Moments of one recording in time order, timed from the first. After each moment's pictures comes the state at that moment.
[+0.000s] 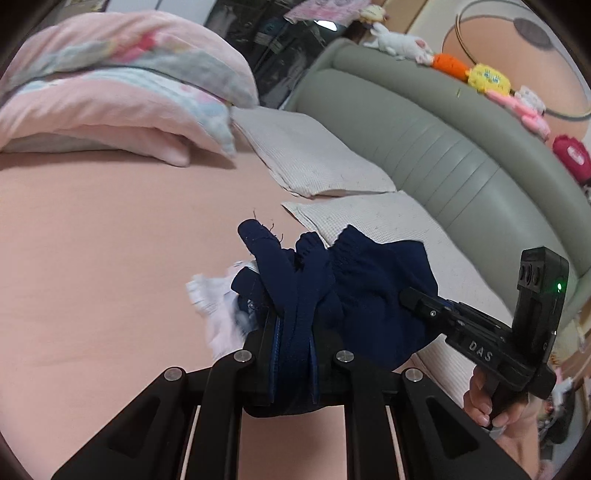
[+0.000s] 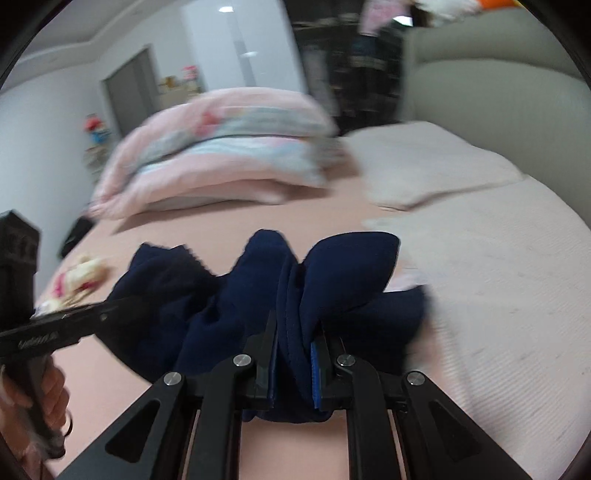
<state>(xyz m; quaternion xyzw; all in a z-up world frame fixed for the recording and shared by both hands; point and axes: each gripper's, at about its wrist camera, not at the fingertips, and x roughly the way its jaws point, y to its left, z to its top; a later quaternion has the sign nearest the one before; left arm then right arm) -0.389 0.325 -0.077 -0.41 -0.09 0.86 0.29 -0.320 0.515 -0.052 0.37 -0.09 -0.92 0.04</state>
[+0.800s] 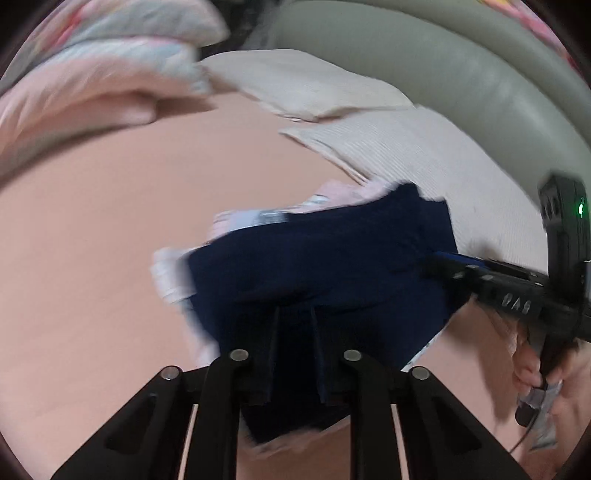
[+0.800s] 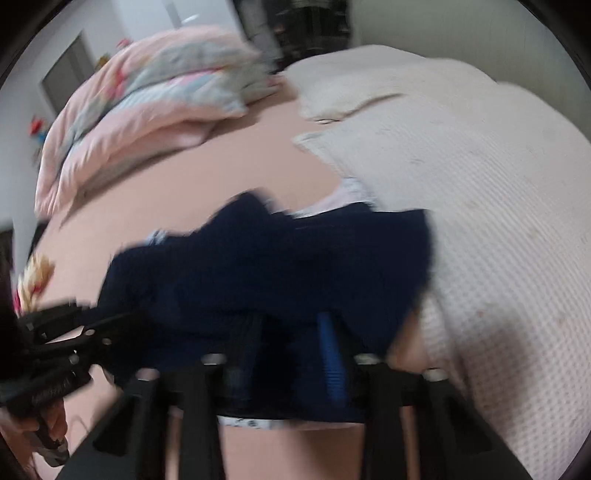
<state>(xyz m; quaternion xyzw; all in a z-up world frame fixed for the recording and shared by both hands) -0.424 0.336 -0.124 -0.47 0.02 0.83 0.29 -0.372 0.565 -0.126 0.45 -0.14 -0.88 -0.02</state>
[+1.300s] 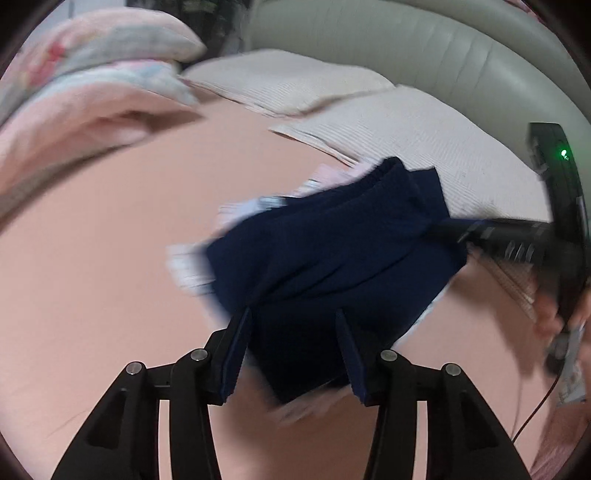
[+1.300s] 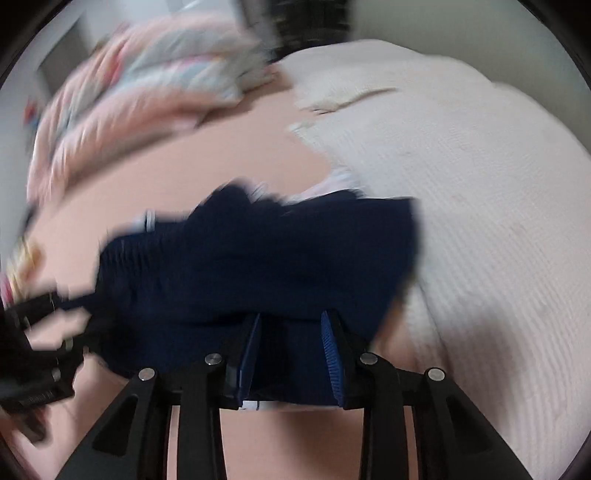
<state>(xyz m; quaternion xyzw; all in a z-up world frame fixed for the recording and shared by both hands) -0.397 0.298 -0.108 -0.44 0.09 0.84 0.30 -0.366 0.566 -0.108 0.46 -0.11 -0.88 -0.05</state>
